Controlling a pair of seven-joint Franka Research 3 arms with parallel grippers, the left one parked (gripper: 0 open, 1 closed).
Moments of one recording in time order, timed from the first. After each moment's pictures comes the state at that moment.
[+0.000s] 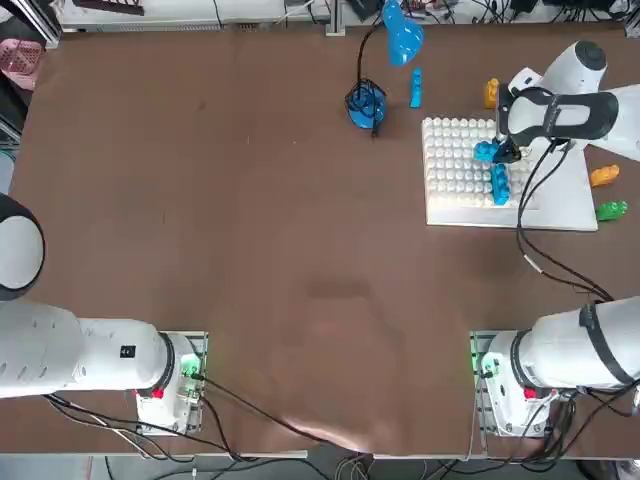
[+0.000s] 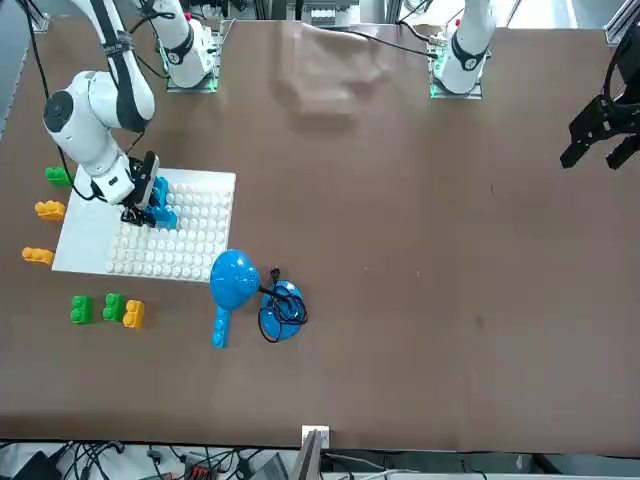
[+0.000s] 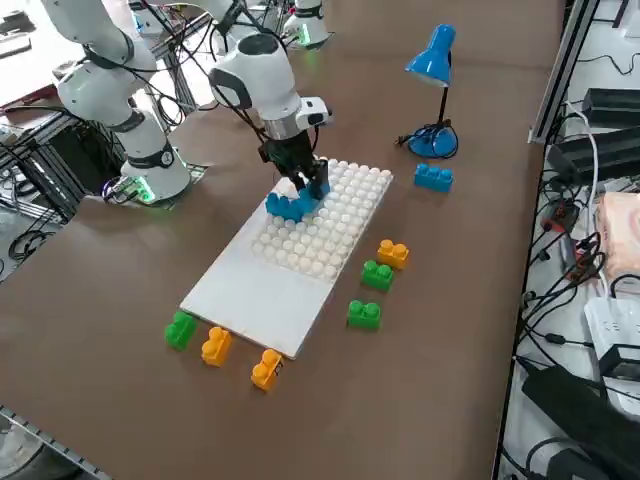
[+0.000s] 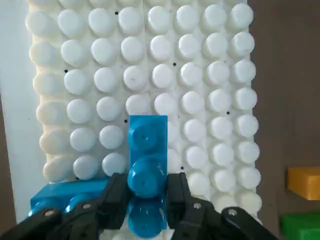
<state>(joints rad) -0.05 0.06 0.03 -2.50 0.12 2.67 -1.57</state>
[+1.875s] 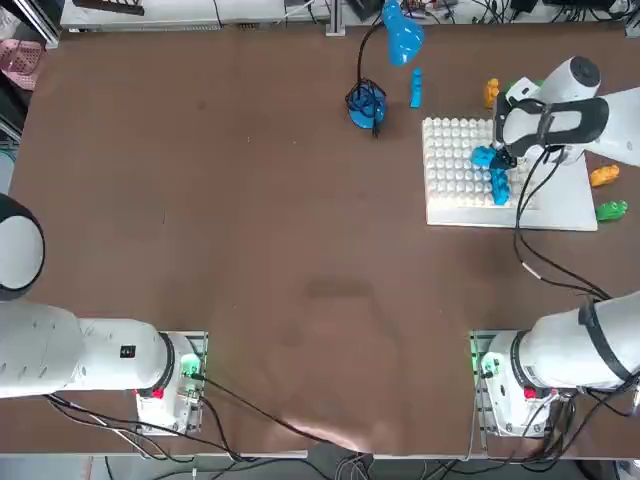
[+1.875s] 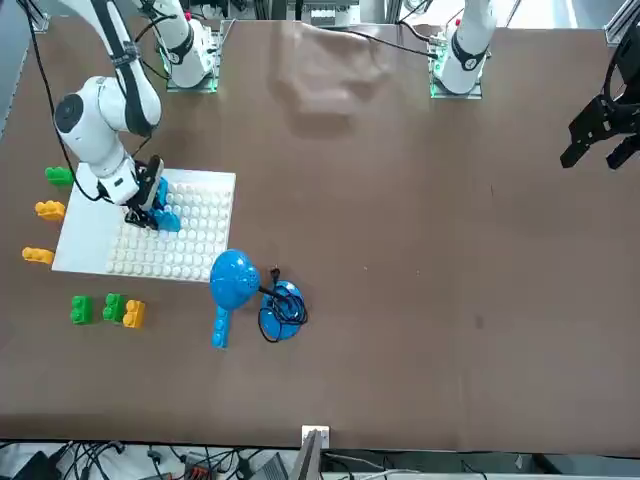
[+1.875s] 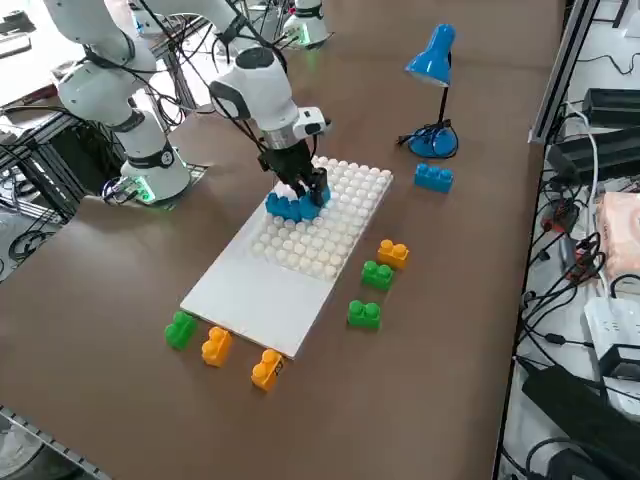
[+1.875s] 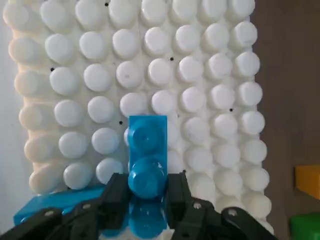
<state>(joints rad) -0.05 0.10 0.03 -2.52 0.16 2.76 -1.58</state>
